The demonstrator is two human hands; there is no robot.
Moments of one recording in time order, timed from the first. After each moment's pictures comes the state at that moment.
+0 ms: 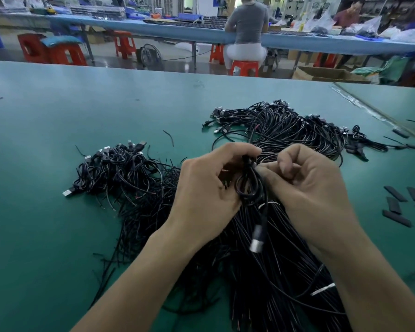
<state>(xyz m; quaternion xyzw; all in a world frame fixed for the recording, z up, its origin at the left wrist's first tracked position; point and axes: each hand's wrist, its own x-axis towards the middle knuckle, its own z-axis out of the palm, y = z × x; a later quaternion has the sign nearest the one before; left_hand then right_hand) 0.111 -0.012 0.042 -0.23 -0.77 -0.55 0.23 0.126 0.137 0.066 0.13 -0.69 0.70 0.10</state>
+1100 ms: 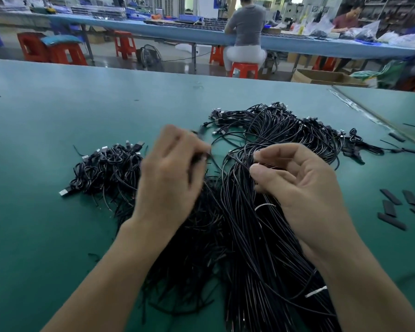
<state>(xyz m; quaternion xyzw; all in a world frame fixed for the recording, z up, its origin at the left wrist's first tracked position) 0.097 -0.044 0.039 -0.19 -0.81 -0.31 0.47 0.129 0.135 0.066 0.06 -0.72 0.68 0.12</state>
